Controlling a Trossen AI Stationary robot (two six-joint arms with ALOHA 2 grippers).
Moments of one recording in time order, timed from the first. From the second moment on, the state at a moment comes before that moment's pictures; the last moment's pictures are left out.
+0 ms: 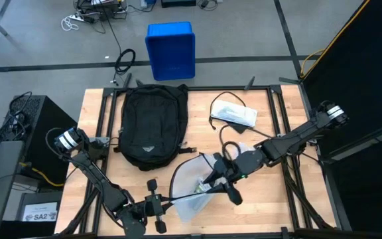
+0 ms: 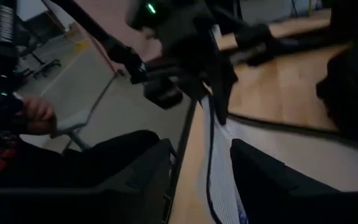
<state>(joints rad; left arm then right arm) -0.89 1.76 1.09 0.04 -1.10 -0.45 0.48 1.41 1.15 -0.08 0.05 0.43</state>
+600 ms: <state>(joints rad) -0.89 1.76 1.09 0.04 -1.10 -0.45 0.60 1.17 1.13 -1.04 0.63 0.90</state>
